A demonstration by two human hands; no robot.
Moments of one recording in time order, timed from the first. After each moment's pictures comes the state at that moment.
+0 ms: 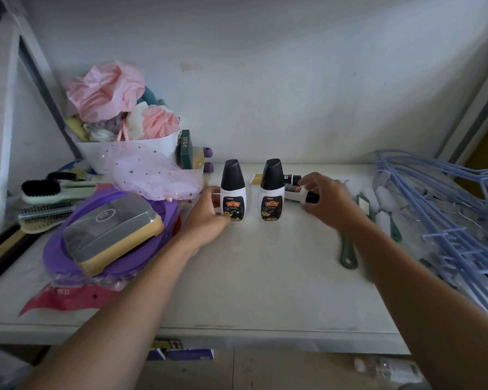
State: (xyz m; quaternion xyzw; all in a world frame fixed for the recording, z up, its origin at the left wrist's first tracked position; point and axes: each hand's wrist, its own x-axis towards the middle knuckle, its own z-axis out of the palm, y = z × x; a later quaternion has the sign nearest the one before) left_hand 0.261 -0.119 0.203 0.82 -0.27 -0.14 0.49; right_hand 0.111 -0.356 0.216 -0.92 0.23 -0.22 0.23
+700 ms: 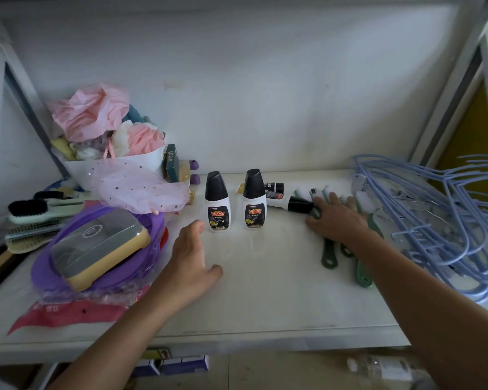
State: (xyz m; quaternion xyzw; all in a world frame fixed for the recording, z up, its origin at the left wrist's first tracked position) left_hand 0.190 -0.064 0.206 0.87 -0.37 -0.07 0.30; right_hand 0.072 -0.385 0.203 -0.92 0.39 0.01 0.06
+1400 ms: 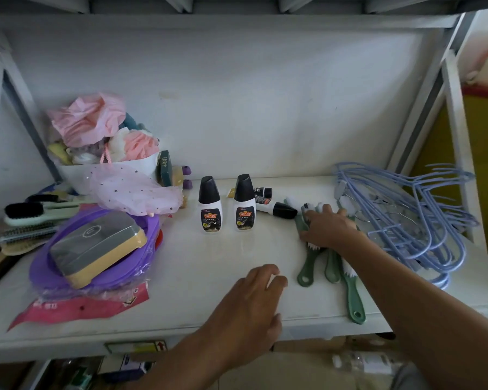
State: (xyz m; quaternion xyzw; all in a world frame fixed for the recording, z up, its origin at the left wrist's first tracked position) left_hand 0.080 -0.082 0.201 0.74 -0.64 0.00 0.19; right_hand 0.046 -0.354 0.230 -0.91 0.41 0.08 0.02
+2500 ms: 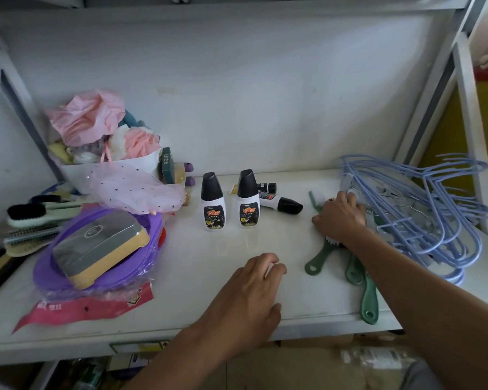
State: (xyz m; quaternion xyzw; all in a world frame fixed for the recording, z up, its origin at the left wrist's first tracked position) left_hand 0.096 -0.083 0.203 0.74 -0.65 0.03 0.17; right_hand 0.054 -0.382 0.212 -0.89 0.45 0.00 -0.04
